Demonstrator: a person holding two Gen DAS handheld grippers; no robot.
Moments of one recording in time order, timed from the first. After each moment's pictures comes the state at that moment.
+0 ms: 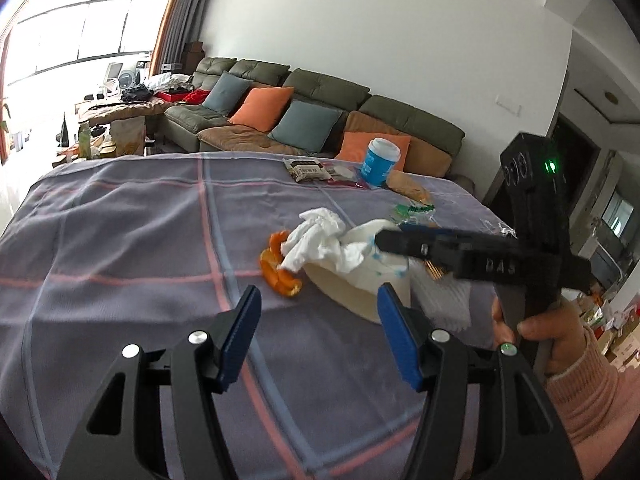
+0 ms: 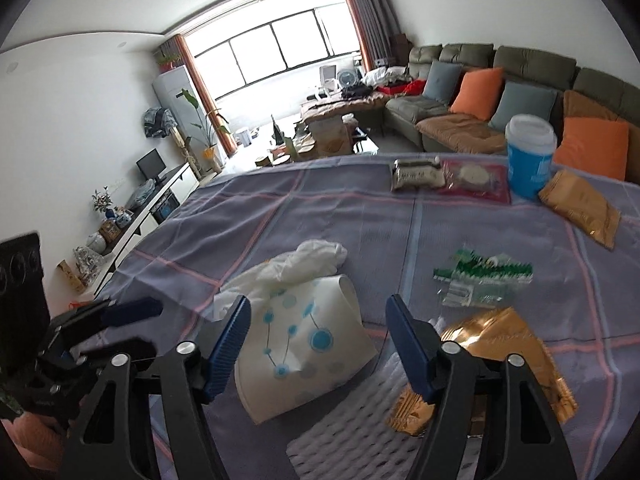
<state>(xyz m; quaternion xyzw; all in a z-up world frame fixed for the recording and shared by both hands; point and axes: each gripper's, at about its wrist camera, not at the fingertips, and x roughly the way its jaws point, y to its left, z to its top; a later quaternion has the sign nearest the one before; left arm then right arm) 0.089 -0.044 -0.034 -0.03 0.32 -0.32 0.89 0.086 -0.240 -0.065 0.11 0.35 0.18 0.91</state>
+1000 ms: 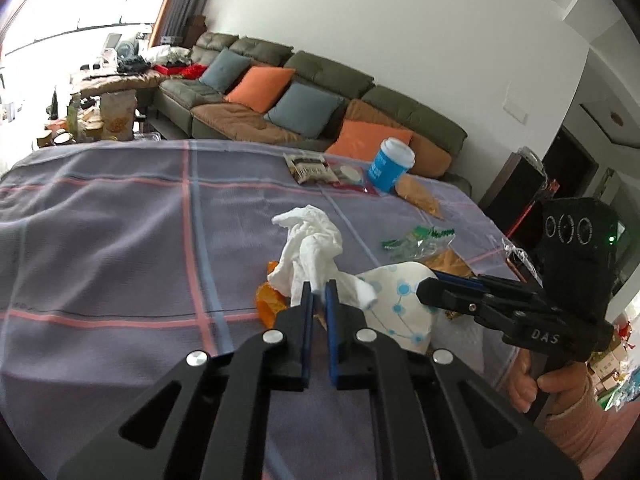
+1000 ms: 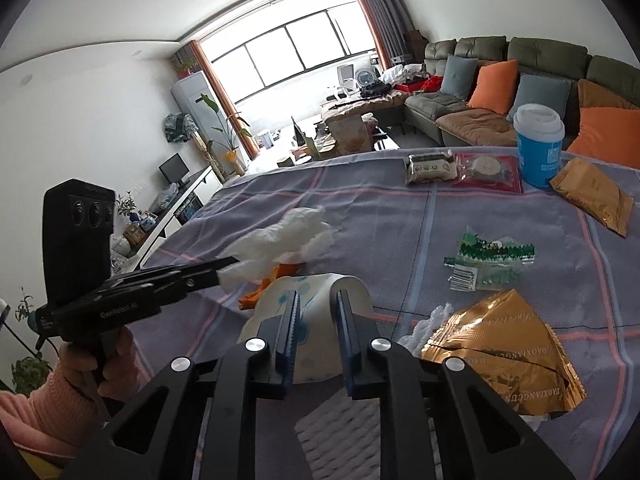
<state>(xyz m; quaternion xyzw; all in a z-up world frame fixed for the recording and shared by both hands) 0.138 -0.051 -0.039 -0.07 0.35 -0.33 0.87 0.070 -0.248 -0.060 0.13 0.34 0.22 0.90</state>
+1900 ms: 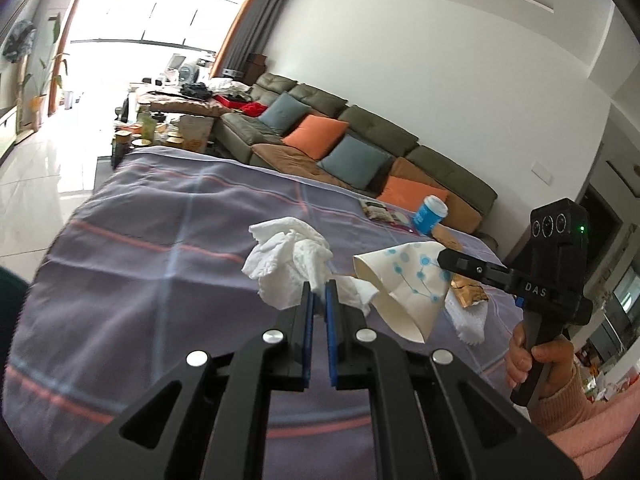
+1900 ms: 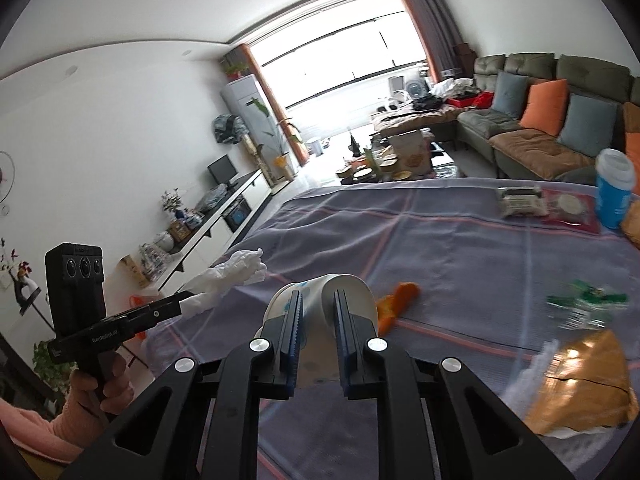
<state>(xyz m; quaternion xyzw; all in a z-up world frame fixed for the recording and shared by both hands) 0.050 0.089 -0.015 -0.13 0.30 -0.24 0.91 0.068 -0.179 -0.028 0.13 0.31 0.31 0.89</state>
